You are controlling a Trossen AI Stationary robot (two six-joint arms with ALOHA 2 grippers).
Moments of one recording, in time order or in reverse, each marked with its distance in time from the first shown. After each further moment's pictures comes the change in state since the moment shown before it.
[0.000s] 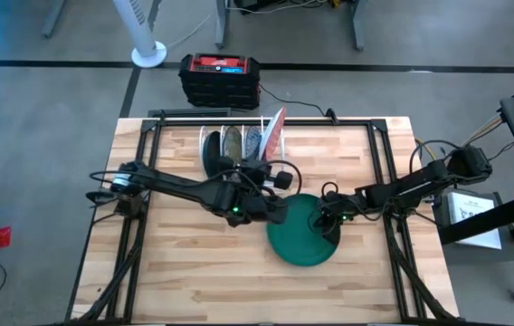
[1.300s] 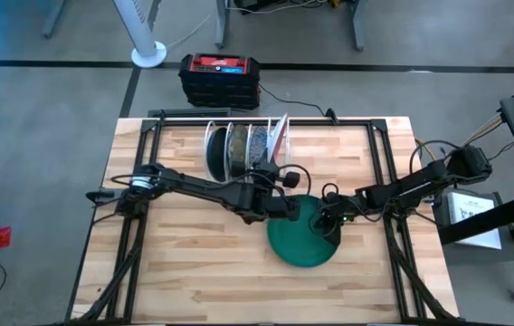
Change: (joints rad) left arm 0.057 0.145 -0.015 0.006 0.010 -0.154; right arm 0.015 0.001 -0.006 0.008 0.000 0.000
